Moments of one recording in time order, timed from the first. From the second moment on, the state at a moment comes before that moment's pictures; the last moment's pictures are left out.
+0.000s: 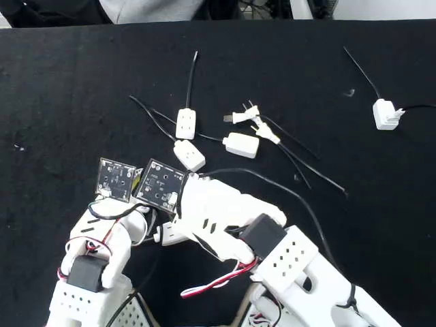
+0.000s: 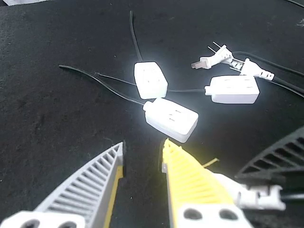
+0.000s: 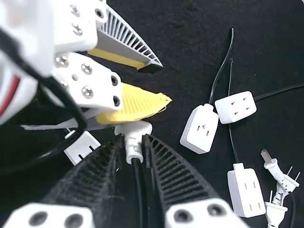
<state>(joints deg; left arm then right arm) 9.6 -103.1 89.6 47.3 -0.8 -45.4 -53.5 54.0 54.3 25.4</state>
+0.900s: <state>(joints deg) -6.0 -102.4 89.8 64.0 -11.3 -40.9 -39.4 39.2 77.1 43.6</state>
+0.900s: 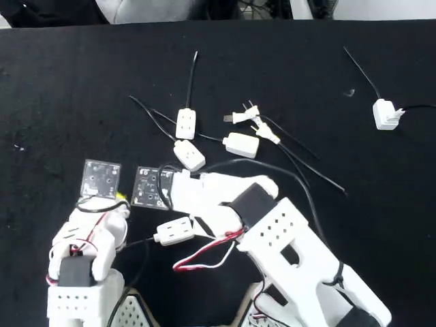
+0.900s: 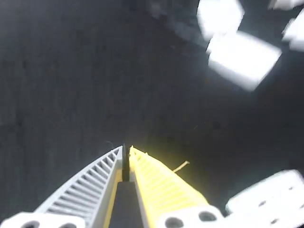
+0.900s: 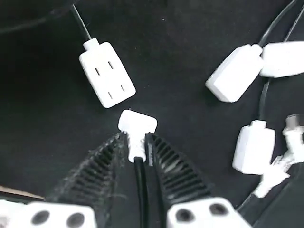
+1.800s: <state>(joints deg) -18.4 -102.4 95.7 64.7 -12.4 -42.0 -39.3 38.5 77.1 62.8</state>
